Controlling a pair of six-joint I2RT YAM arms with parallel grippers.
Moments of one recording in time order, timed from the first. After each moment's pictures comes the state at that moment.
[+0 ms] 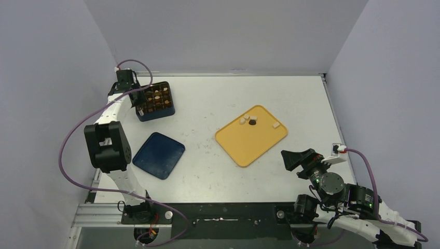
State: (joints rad) left arm 0.13 1.86 1.49 -0.44 -0.12 -0.30; right arm 1.19 0.15 0.69 -0.91 0.88 0.99
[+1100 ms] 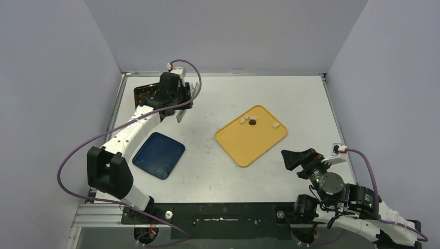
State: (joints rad) left arm -0.32 1.55 1.39 -0.47 -0.06 -0.34; right arm 1.19 0.15 0.69 -0.91 0.89 1.01
